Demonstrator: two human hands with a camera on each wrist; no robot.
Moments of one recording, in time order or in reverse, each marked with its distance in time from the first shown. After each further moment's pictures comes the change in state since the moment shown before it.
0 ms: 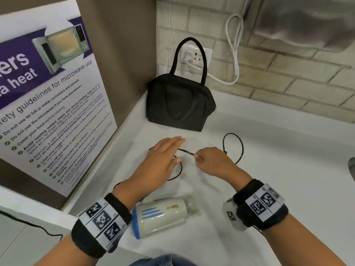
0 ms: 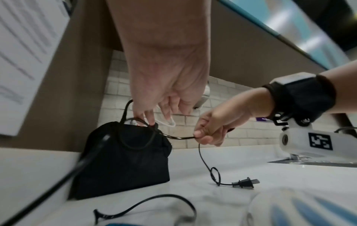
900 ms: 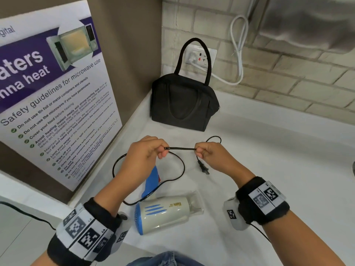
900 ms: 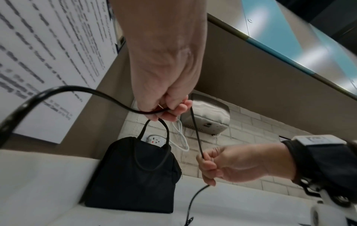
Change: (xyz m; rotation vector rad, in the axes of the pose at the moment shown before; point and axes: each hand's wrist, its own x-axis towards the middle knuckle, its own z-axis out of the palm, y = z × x) left_hand -0.020 0.003 -0.040 -0.244 0.265 -0.054; right_hand 0.008 0.006 0.001 0.372 0.121 -0.150
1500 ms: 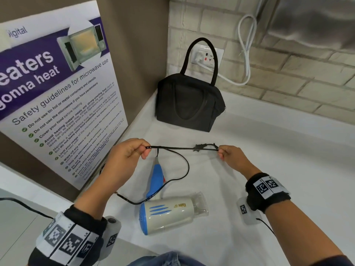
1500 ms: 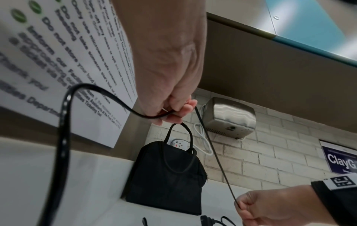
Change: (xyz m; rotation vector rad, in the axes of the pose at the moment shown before) left_hand -0.017 -0.026 -0.033 -0.055 0.079 -0.201; right_hand 0.014 0.072 -0.007 -0.120 0.047 0.247
